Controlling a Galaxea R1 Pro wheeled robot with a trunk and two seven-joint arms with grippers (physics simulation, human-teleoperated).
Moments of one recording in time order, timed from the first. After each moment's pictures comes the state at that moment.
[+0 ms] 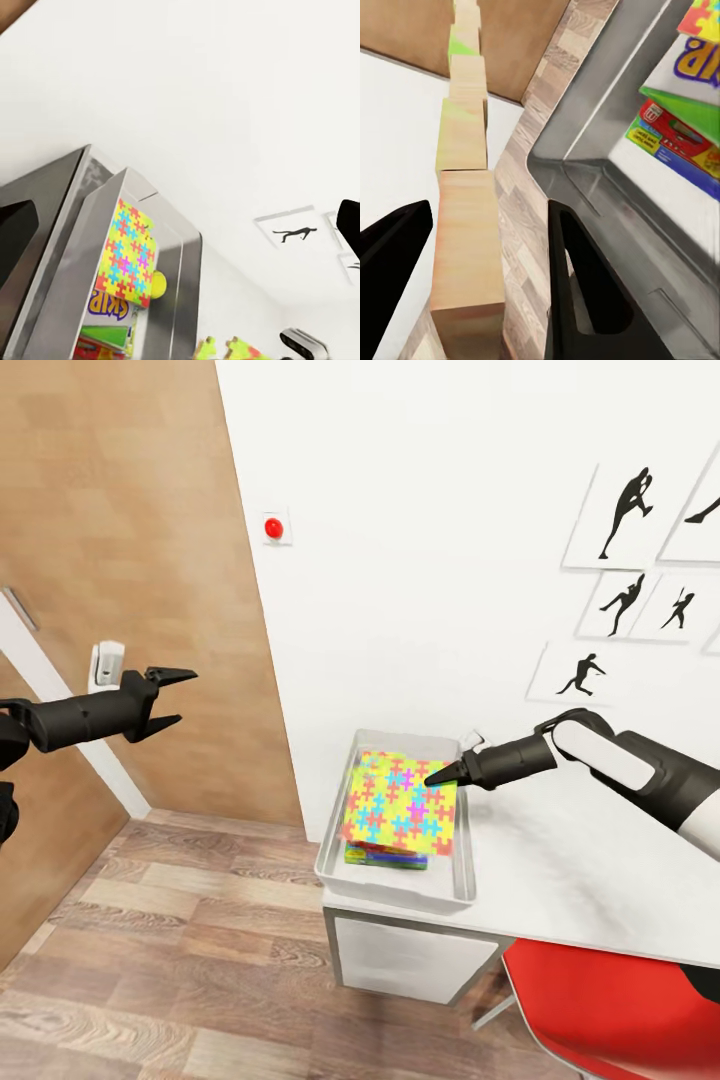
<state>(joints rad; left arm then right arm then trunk) -0.90 0.48 0.04 -1.61 2.00 0.82 0.81 -1.35 -0.58 1.11 -1.05 -1.51 1.05 0.48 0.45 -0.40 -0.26</state>
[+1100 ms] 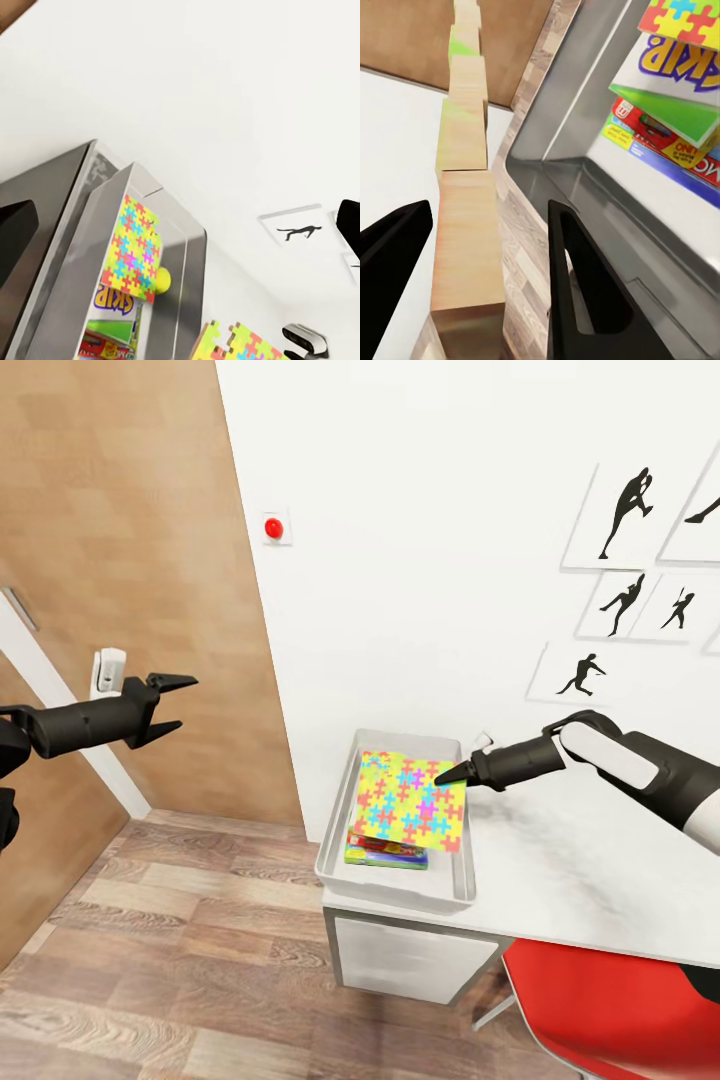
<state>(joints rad) -0.88 0.48 0.05 -1.61 2.00 0.82 0.80 -1.36 -0.59 1.13 -0.99 -1.52 1.05 0.50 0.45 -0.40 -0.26</state>
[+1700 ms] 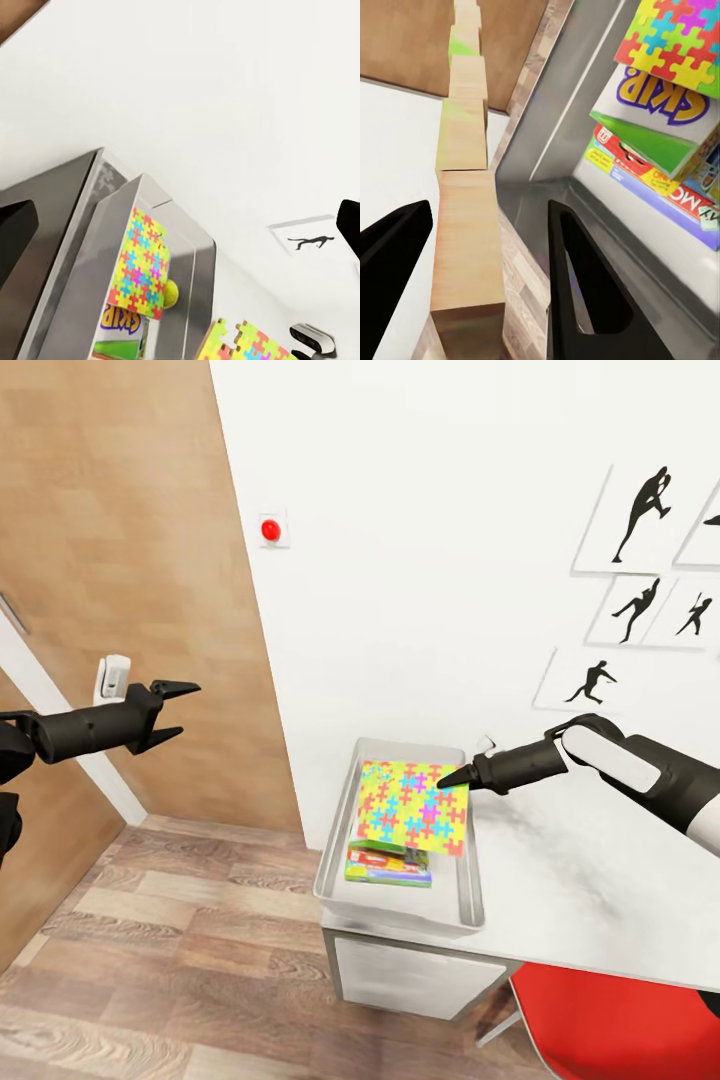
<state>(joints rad) -0.86 0.48 0.04 -1.61 1.99 0.82 0.80 -1.35 -0.60 1.14 -0.99 -1.52 1.05 0.50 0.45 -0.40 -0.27</state>
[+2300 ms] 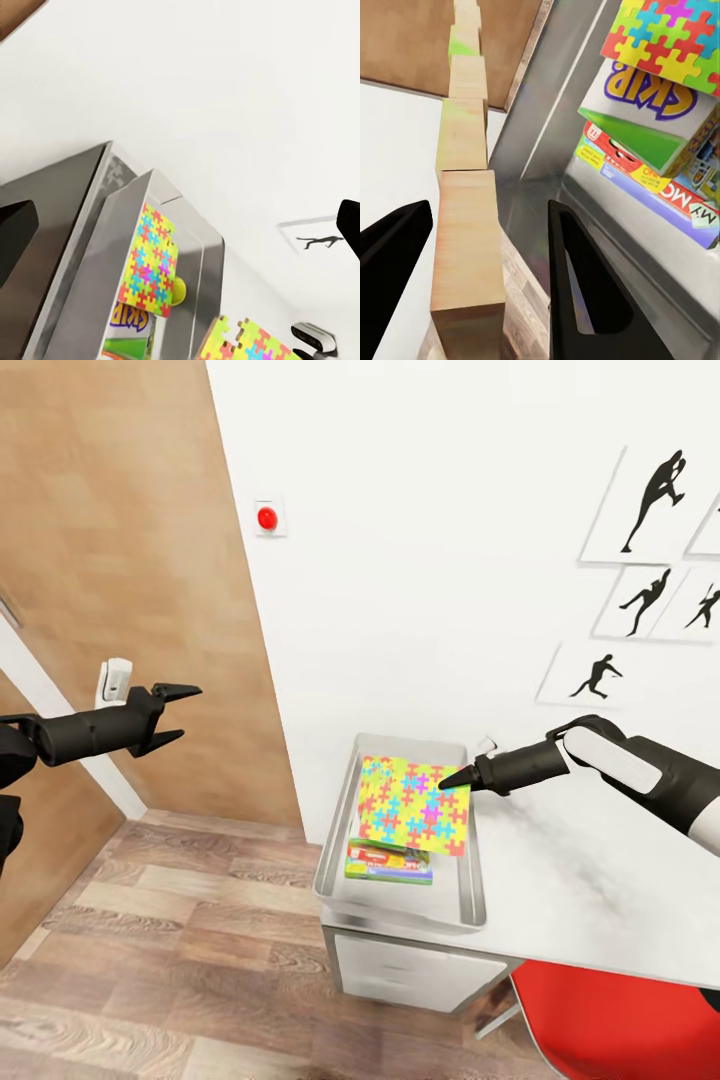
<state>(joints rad) -0.85 0.48 0.04 -1.61 1.99 0.82 0.80 -1.35 -0.61 1.14 -0.98 -1.52 1.05 0.50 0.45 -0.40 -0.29</state>
